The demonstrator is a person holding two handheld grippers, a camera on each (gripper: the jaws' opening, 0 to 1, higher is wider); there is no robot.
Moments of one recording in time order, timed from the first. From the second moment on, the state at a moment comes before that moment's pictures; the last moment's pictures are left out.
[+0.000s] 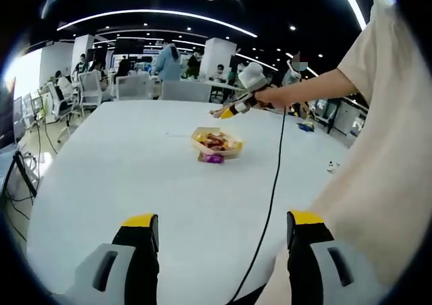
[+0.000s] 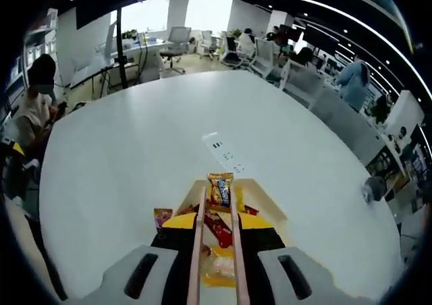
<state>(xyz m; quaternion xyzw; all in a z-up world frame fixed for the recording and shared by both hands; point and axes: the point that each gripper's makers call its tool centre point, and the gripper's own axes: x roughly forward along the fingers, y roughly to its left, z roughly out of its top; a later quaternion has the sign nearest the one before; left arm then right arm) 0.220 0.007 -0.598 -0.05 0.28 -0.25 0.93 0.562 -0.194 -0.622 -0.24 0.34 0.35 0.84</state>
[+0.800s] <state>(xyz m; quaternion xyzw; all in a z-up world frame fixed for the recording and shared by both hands) 0.219 0.001 -0.596 -0.04 0.28 -0.26 0.92 0.562 -0.219 -0.621 -0.23 0.34 0.34 0.85</state>
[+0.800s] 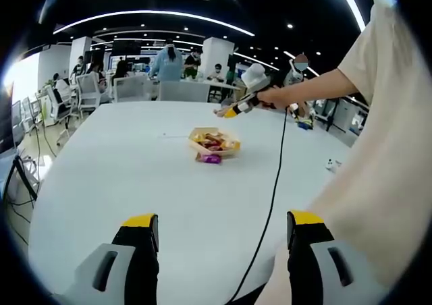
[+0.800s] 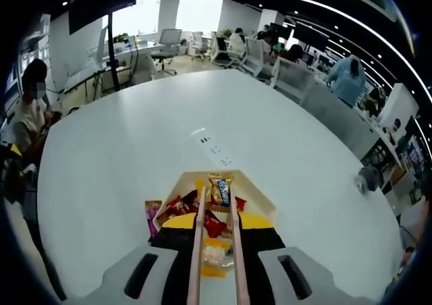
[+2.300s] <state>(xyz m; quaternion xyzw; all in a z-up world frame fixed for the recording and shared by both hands) 0.216 -0.005 -0.596 -0.04 0.28 -0.26 0.92 0.545 -0.213 -0.630 -0.22 0.34 0.35 0.84</state>
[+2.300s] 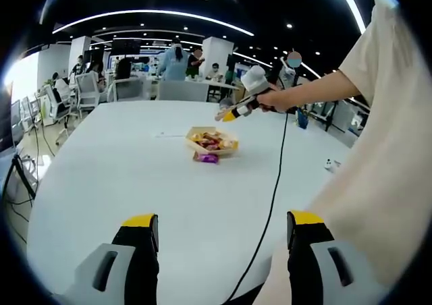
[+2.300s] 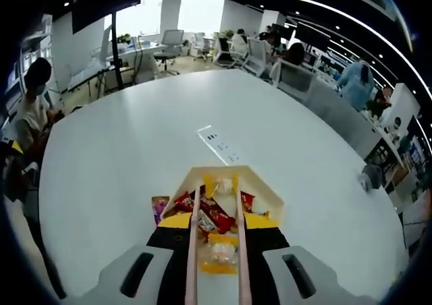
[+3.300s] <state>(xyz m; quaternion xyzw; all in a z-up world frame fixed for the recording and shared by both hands) 0.212 -0.010 -0.599 -0.04 0.28 -0.27 0.92 0.494 -0.204 -0.665 -0.22 0.36 0.37 0.83</state>
